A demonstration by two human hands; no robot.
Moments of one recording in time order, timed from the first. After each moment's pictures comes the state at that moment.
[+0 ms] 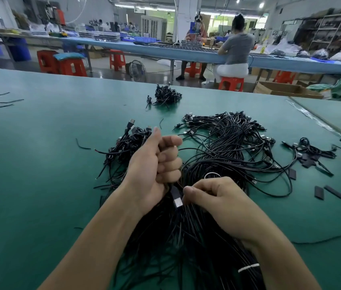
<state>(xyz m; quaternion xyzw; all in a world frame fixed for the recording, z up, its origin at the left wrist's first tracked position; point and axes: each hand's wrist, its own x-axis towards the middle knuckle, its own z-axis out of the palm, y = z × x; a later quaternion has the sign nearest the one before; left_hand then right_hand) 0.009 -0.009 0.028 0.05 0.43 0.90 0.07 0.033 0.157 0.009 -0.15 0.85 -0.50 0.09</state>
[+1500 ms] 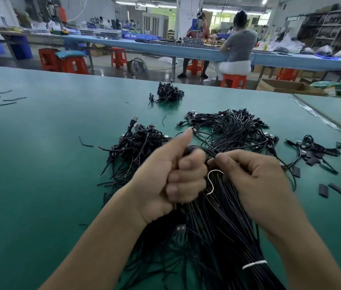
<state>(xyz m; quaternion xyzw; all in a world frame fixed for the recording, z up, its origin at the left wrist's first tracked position) 0.031 -0.006 0.044 0.17 0.41 0.85 0.28 0.040 0.168 0.037 -0.13 0.82 -0.55 -0.13</state>
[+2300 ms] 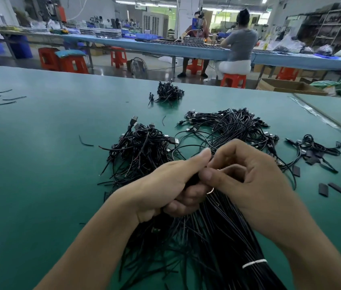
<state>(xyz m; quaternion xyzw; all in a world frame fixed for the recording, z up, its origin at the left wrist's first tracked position) 0.040 -0.006 0.044 0.14 0.69 0.66 0.27 0.048 0.164 0.045 -0.22 0.80 -0.56 -0.08</state>
